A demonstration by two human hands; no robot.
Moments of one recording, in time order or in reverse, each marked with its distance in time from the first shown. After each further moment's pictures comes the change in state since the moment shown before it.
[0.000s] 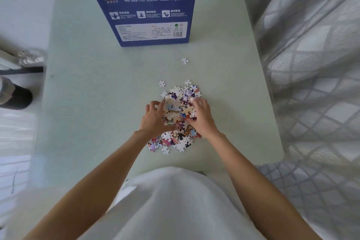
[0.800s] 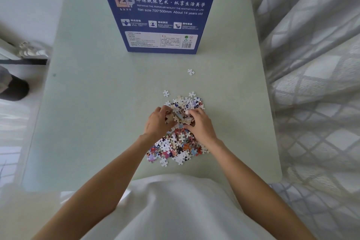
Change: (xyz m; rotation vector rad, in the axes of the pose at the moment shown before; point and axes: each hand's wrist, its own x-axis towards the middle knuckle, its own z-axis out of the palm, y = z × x) left_hand 0.023 0.009 -0.008 -0.305 0.090 -0.089; right_hand 0.023 -0.015 -0.007 -0.098 -0.028 -0.080
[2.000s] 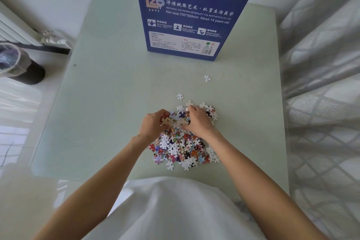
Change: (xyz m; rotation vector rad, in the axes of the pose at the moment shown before) left_hand -0.014 -0.033 -0.029 -0.104 0.032 -0.064; right_hand 0.044 -0.035 0.008 -0.318 -0.266 -0.049
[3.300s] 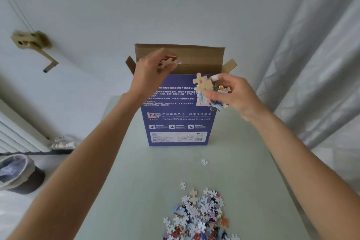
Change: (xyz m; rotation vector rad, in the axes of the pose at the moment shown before) left_hand 0.071 0.237 -0.289 -0.030 0.690 0.992; right_hand -0.026 -0.053 -0.335 0.771 0.573 -0.367
